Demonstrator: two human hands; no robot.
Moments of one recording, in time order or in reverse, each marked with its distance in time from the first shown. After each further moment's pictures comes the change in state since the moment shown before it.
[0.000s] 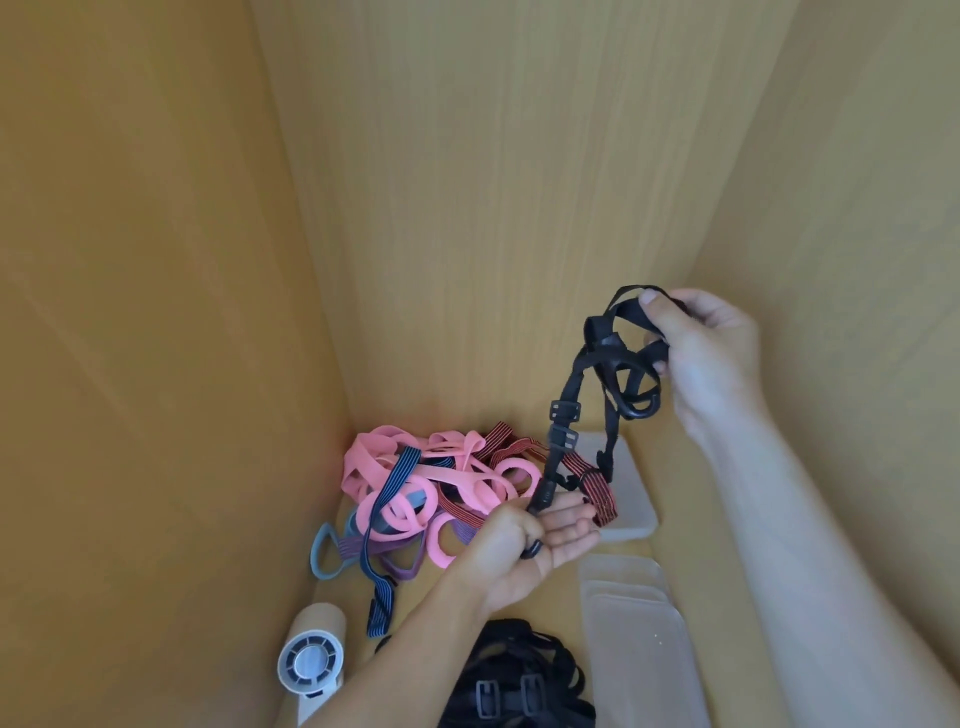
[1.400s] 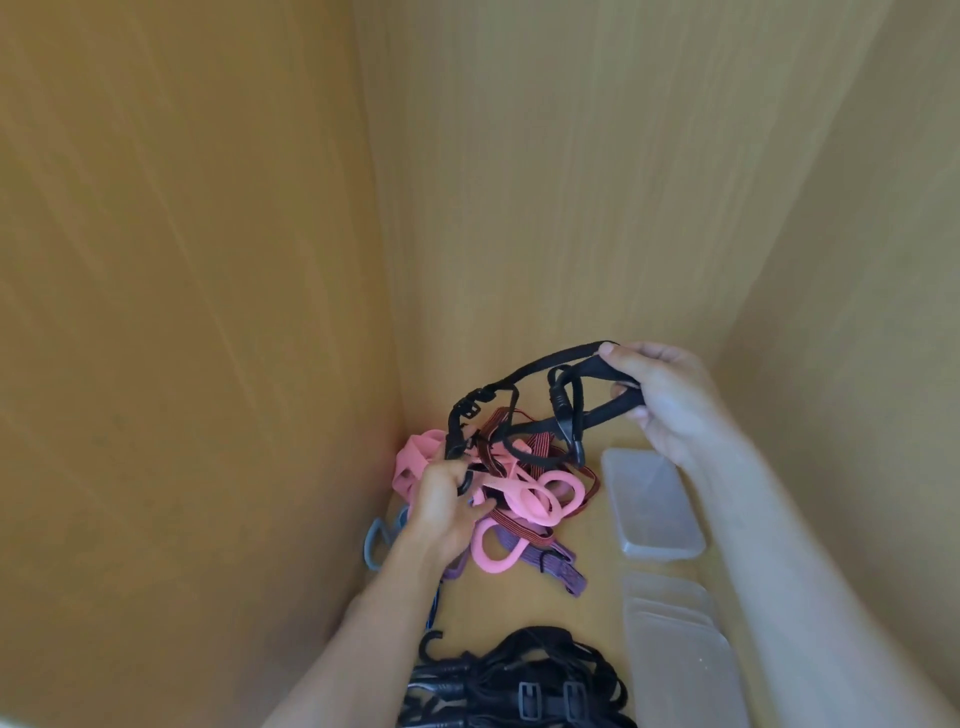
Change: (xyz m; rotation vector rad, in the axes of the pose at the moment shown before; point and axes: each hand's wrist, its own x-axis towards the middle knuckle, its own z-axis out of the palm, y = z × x) left_hand -0.050 0.078 -0.043 0.082 0.444 0.407; right_hand -0.017 0.022 0.047 0.035 -0.329 0.270
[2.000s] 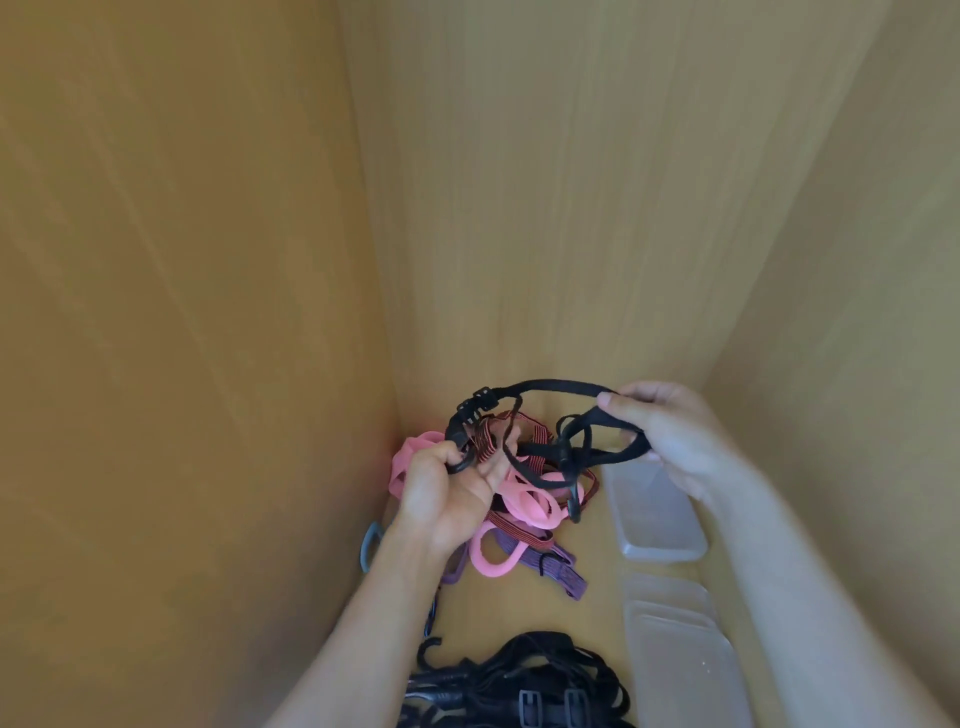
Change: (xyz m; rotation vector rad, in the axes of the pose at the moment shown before) left_hand -0.010 0.022 0.016 -0.541 -0.174 -0.125; right_hand 0.002 0.032 -0.028 -0.337 -0.081 0.040
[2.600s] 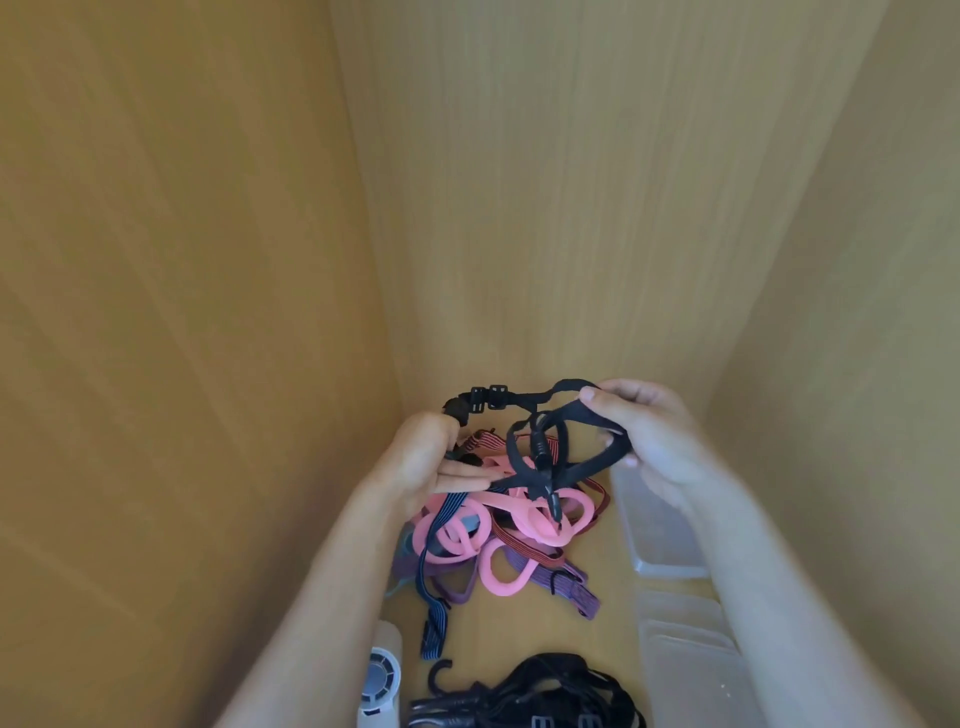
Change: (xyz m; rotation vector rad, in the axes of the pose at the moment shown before) left_hand -0.003 0.048 0.040 1.064 0.124 0.045; right_hand -0.003 -0.020 0.026 0.219 -0.056 -0.073
